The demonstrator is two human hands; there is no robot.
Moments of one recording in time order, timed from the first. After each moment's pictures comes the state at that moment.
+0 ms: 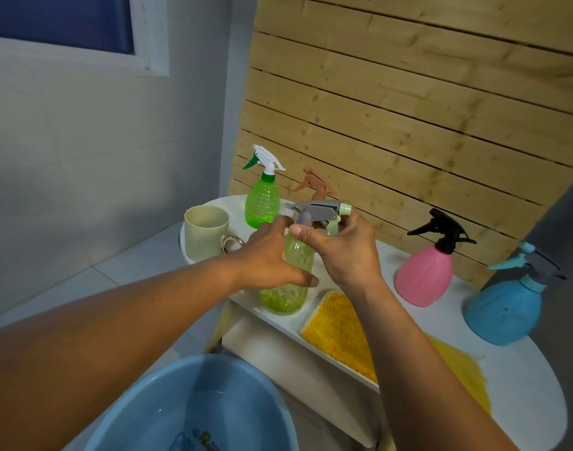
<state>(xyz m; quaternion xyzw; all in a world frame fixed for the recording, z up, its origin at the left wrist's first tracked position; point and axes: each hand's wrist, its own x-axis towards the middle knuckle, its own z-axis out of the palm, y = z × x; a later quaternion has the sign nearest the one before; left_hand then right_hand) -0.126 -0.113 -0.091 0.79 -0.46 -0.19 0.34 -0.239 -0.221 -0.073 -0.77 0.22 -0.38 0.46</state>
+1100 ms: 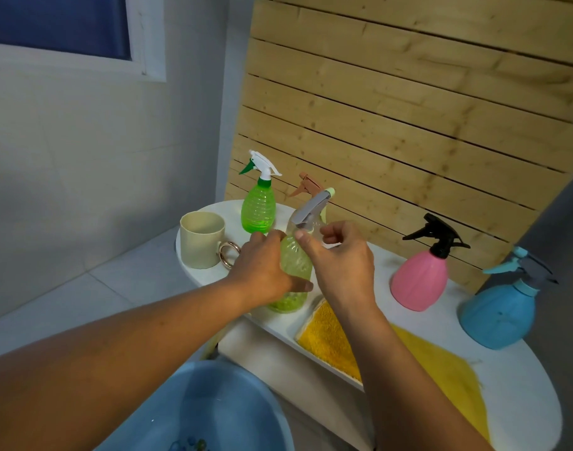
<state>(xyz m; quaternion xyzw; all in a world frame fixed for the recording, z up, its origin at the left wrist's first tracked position) -0.131 -0.126 -0.113 0.83 -0.42 -0.10 0.35 -0.248 -0.203 -0.077 -0.78 0.38 -0.38 0.32</state>
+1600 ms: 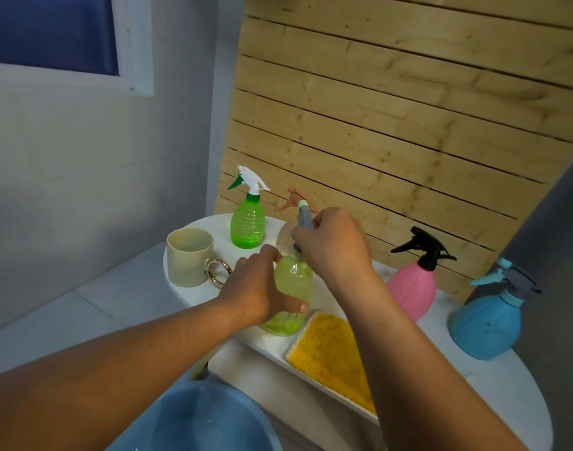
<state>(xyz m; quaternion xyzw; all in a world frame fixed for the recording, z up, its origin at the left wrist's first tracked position) -0.128 -0.135 -0.115 0.82 -0.43 -0.13 0.35 -0.231 -0.209 -0.008 -0.84 0.42 -0.26 0.21</state>
